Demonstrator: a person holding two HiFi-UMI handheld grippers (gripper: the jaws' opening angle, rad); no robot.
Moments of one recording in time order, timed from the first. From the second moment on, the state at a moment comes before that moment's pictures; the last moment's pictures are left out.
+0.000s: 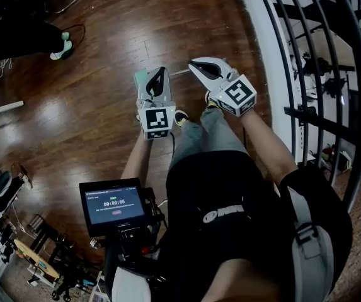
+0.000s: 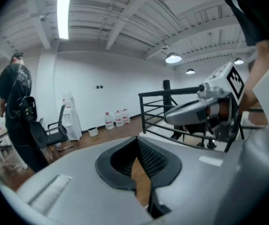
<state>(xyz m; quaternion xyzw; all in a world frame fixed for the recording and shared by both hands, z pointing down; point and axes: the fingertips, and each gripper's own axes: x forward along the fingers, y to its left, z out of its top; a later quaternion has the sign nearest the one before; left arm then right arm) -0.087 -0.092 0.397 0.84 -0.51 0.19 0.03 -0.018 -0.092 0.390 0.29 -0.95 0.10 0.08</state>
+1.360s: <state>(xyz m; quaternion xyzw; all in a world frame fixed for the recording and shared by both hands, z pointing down) -0.022 -0.048 1.043 0.78 0.01 0.59 0.21 0.090 -0.126 0.804 0.34 -0.89 0.27 0.15</state>
